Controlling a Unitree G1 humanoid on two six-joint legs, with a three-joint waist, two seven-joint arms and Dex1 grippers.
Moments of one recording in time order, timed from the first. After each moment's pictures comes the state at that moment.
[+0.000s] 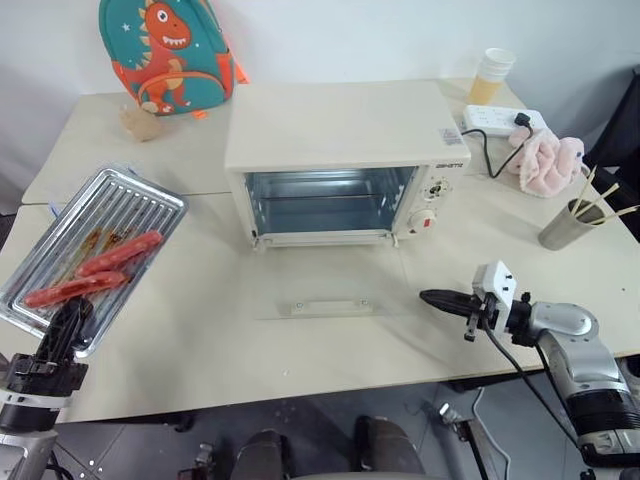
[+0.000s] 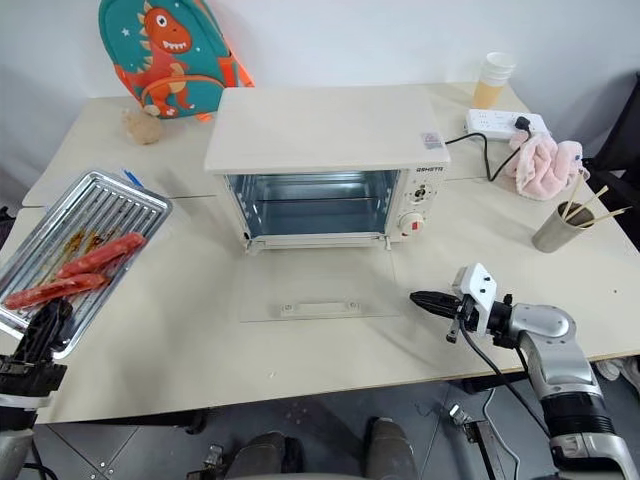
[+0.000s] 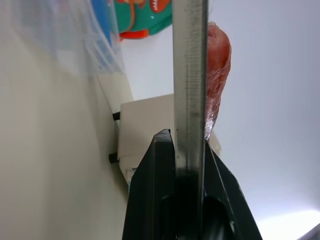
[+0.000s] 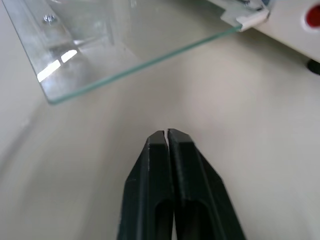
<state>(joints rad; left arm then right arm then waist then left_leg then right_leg) 0.31 0.40 0.89 -0.07 -1.94 0.89 -0.20 -0.30 -0.65 -0.04 0.32 0.35 -0.05 1.19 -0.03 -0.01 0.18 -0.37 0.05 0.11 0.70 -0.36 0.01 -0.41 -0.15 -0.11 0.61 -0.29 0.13</state>
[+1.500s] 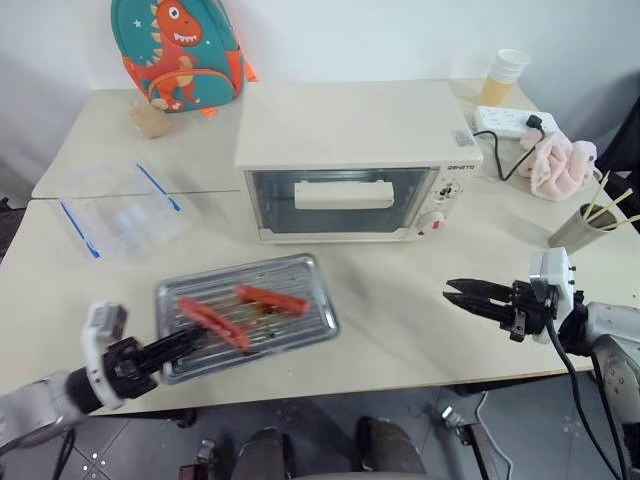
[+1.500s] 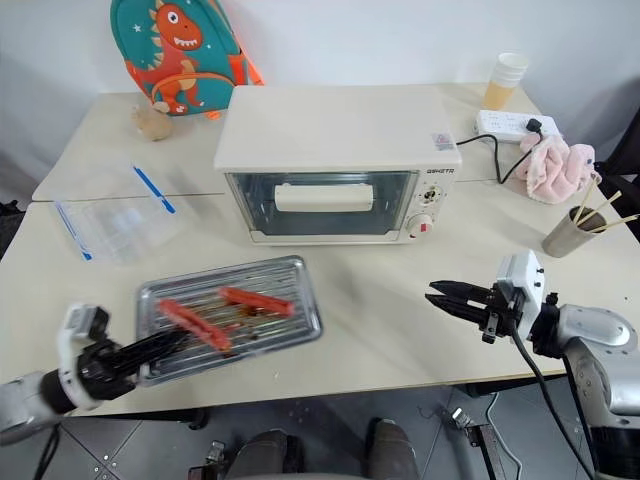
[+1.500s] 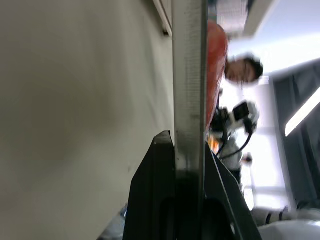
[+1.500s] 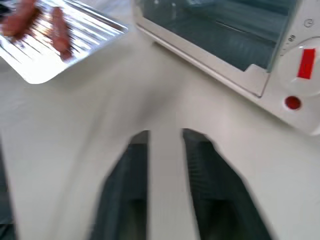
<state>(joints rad) 0.03 0.79 0.38 -0.06 -1.69 1.30 -0.39 -0.01 -0.77 -0.31 -0.20 0.62 0.28 1.18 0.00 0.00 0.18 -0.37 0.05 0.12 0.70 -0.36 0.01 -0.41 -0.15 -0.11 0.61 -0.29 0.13</state>
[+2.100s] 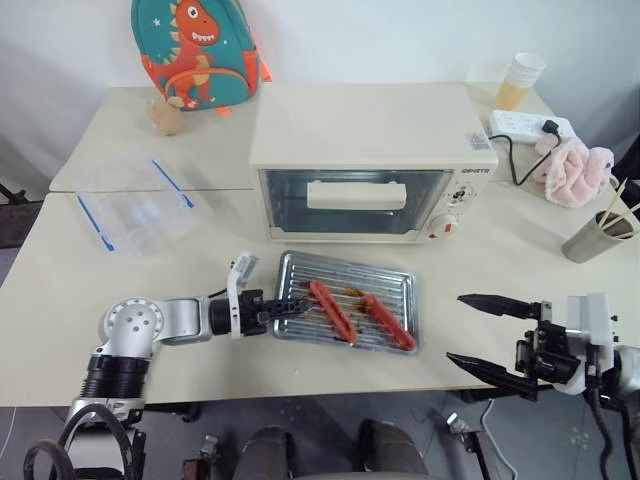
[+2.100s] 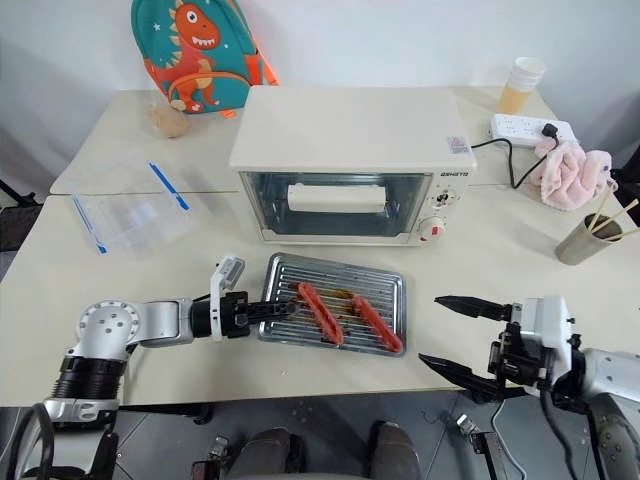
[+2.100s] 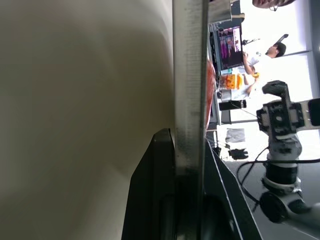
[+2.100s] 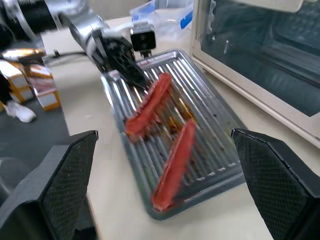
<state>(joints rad) -0.46 0.50 0.07 0.11 -1.30 1.36 -0.32 0.23 -0.75 -0.43 -0.42 0.74 0.22 1.21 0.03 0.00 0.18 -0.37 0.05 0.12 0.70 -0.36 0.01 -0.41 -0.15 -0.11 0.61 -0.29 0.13</state>
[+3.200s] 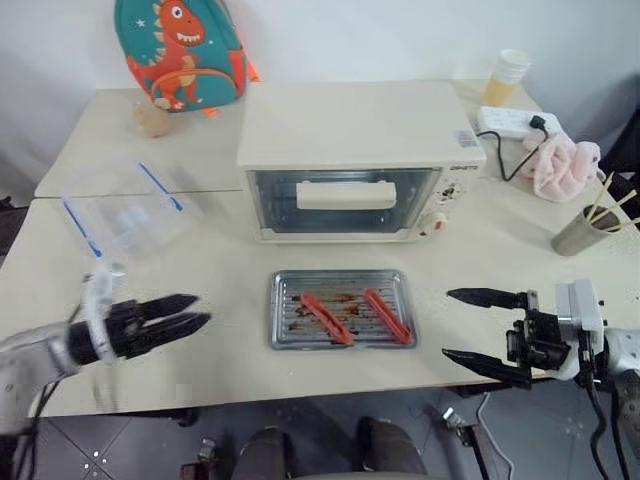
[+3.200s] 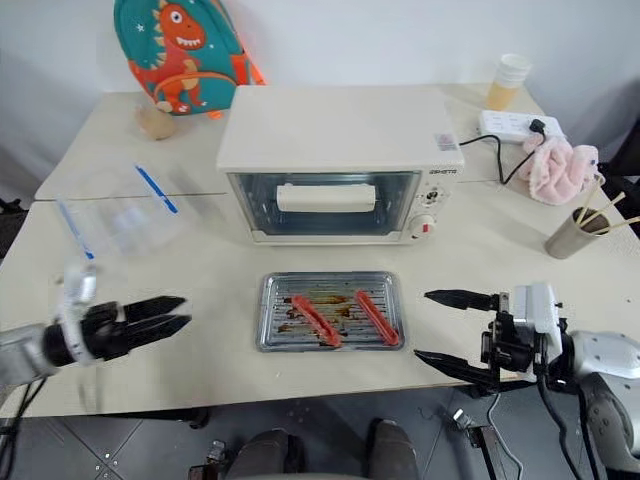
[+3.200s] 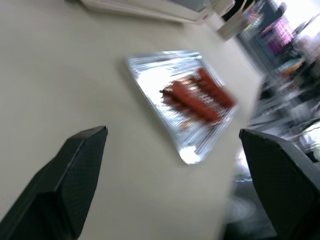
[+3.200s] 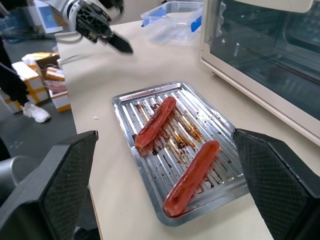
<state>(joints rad) 0.09 0.89 0.44 -0.10 -0.80 0.60 -1.12 0.08 -0.77 -0.33 -0.32 0.71 0.22 1.30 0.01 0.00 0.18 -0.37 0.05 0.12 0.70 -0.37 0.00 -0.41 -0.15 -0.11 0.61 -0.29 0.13</state>
